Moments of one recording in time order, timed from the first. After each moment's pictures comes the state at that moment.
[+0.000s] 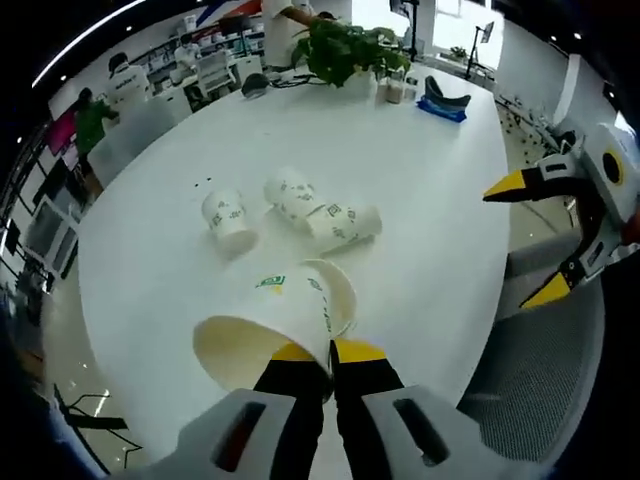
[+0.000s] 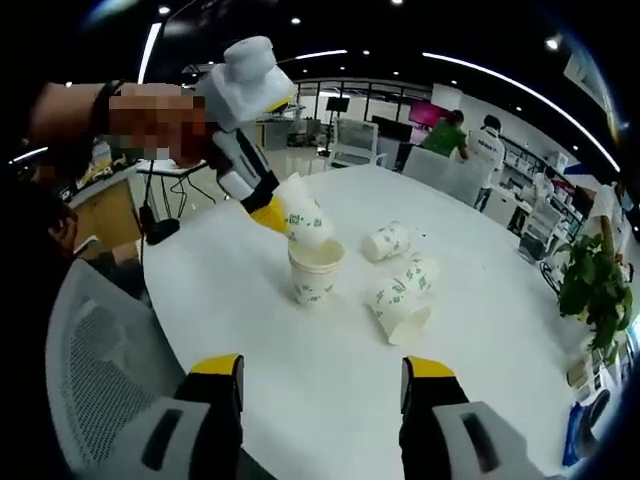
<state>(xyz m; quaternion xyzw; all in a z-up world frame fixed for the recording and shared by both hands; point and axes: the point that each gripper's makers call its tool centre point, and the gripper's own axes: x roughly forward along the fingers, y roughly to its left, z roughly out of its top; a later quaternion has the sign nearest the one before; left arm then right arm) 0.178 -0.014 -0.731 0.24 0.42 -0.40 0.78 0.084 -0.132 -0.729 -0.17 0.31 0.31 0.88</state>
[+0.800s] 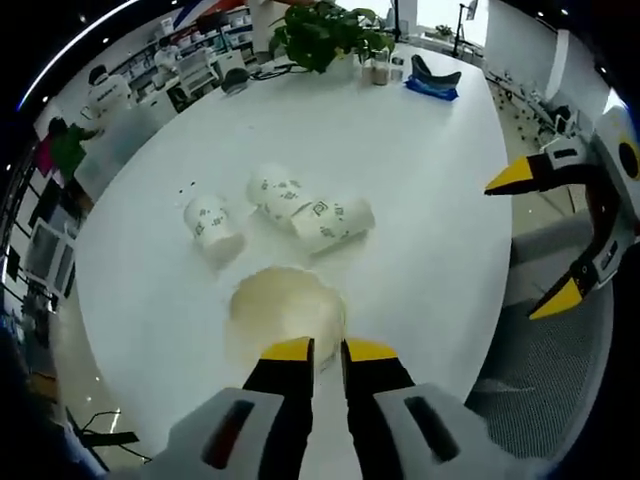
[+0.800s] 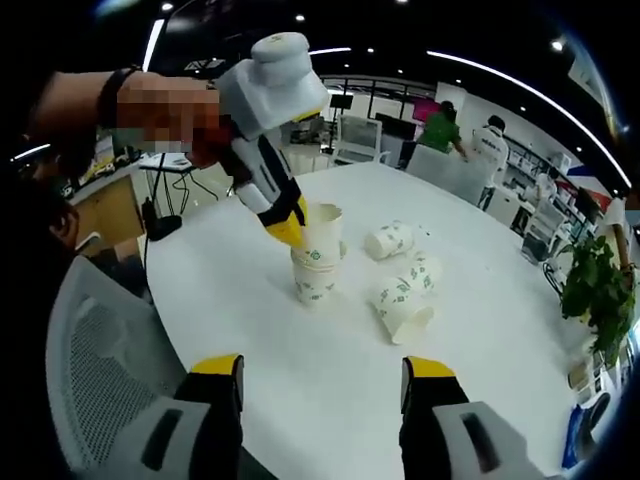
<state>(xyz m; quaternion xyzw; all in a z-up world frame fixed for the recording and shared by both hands) 0.180 -0.032 -0.741 0.28 0.42 -0.41 0.76 0.076 -0.127 -0.728 -0.17 0.32 0.31 0.88</state>
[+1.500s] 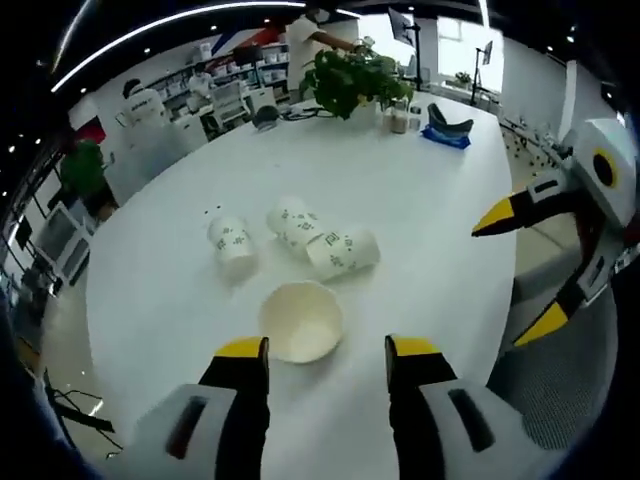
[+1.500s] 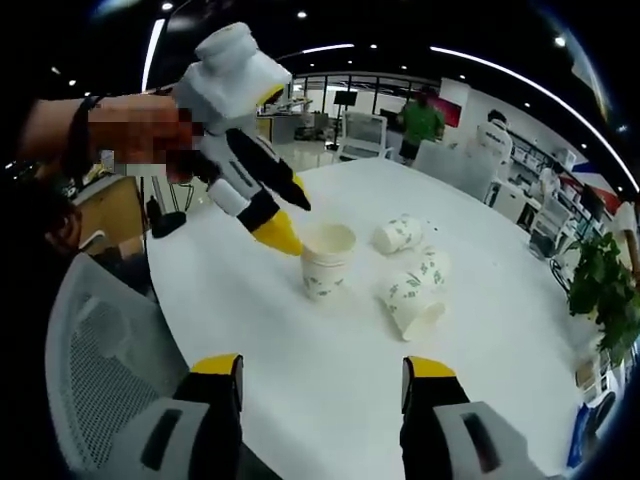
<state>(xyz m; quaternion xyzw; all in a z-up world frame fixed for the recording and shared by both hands) 0.174 -0.024 -0.723 0.18 0.32 -0.38 0.85 0.075 -0.122 -0.739 -0.16 0.33 0.32 0.87</state>
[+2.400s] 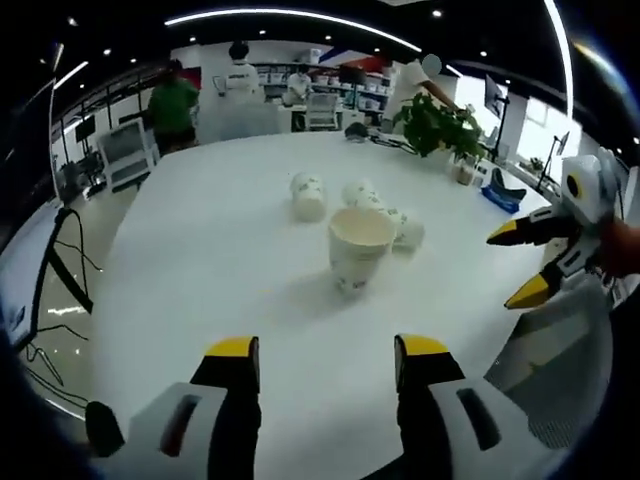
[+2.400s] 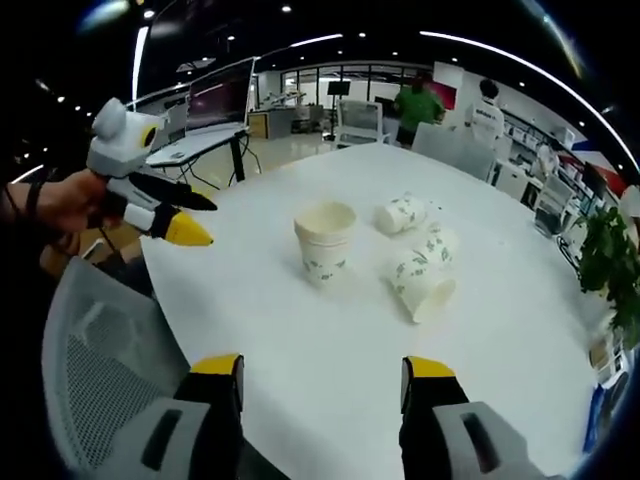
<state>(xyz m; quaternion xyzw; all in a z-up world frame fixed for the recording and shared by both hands) 0.114 0.077 -0.757 0.02 0.33 -0.25 0.91 0.075 -0.125 -0.764 -0.14 0.36 0.32 0.87</state>
